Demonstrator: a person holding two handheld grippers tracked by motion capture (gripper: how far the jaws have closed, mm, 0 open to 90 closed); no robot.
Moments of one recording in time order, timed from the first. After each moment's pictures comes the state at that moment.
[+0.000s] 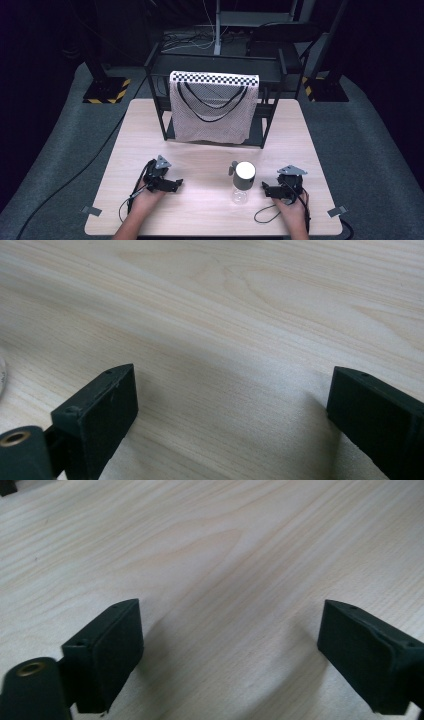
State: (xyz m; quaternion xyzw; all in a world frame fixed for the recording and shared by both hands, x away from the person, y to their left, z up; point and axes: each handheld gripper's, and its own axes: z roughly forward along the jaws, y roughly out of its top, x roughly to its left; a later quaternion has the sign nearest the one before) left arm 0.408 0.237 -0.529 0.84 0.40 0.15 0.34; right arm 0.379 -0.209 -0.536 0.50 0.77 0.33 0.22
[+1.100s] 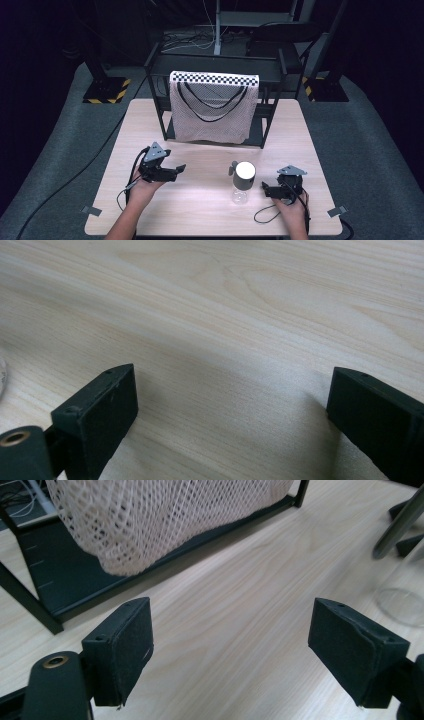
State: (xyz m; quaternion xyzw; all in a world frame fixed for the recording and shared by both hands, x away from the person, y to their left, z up) left arm 0.398 0.235 -0.449 0.80 0.33 0.19 0.45; right arm 0.378 -0.208 -0.536 0.50 0.76 0.33 0.22
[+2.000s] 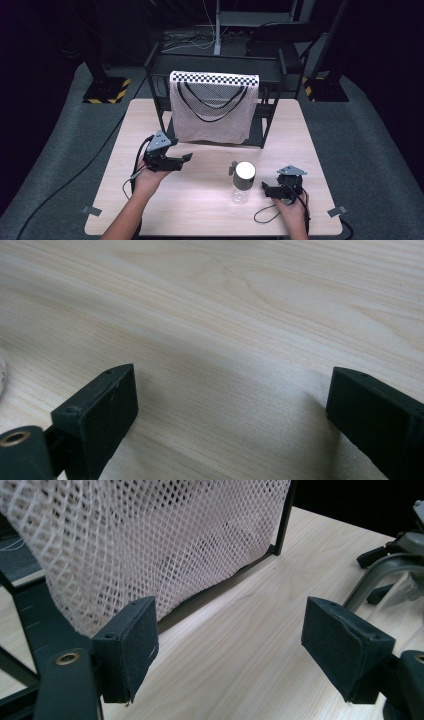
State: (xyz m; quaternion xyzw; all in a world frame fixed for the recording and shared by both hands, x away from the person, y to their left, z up) left arm 0.409 0.214 -0.412 0.80 0.30 0.20 0.48; right arm 0.378 -0.208 -0.536 0.50 0.76 0.33 0.22
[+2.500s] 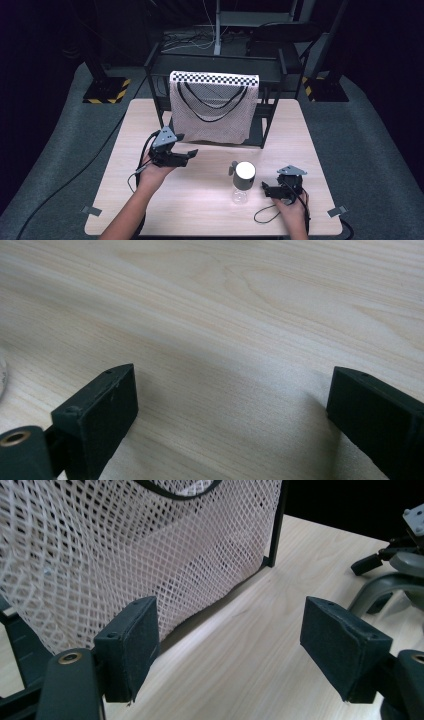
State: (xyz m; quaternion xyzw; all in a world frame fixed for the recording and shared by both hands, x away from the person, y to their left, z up) left arm 0.419 0.199 -0.402 0.80 0.27 0.20 0.49; right arm 0.378 -0.208 -0.536 0.50 0.76 0.33 0.22
